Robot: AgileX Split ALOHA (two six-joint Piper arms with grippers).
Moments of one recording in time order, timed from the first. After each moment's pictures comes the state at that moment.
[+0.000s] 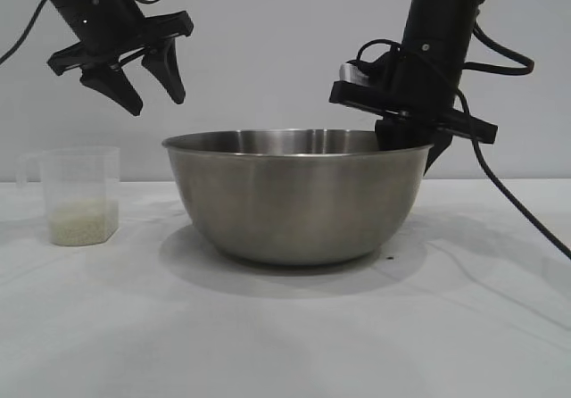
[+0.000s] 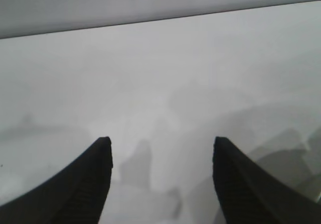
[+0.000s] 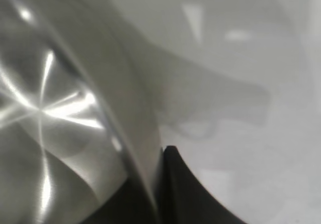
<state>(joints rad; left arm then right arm) -0.18 2.05 -1.55 -0.53 0.44 0.36 0.33 2.27 -1.79 0.32 1.22 -0.14</state>
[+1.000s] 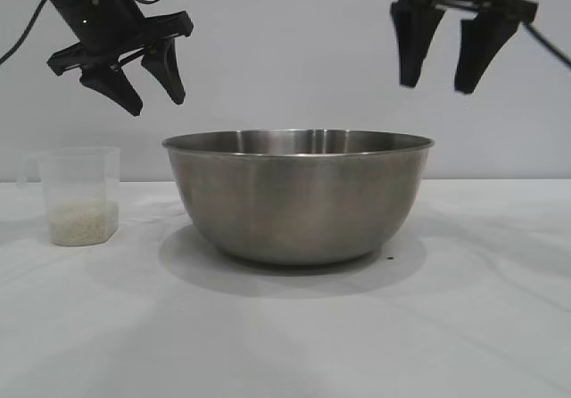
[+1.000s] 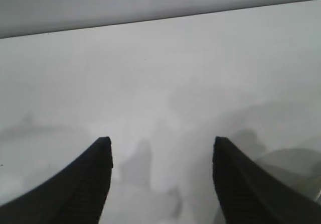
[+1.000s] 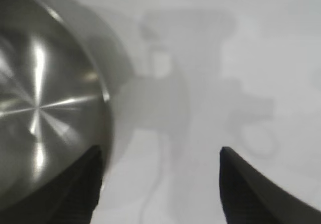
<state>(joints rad) -0.18 2.05 -1.55 -0.53 0.44 0.36 0.25 1.99 -1.78 0.13 1.23 -0.12</state>
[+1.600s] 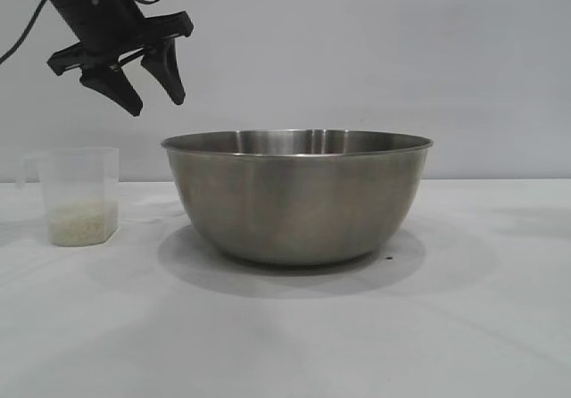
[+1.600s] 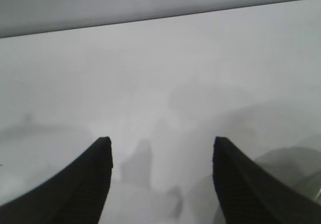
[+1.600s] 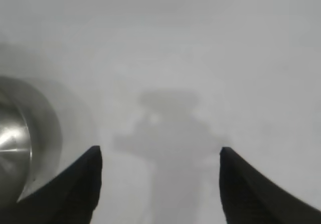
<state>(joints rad) -0.18 2.05 -1.55 -0.53 0.45 0.36 0.05 1.62 -1.70 0.03 1.25 -0.09</state>
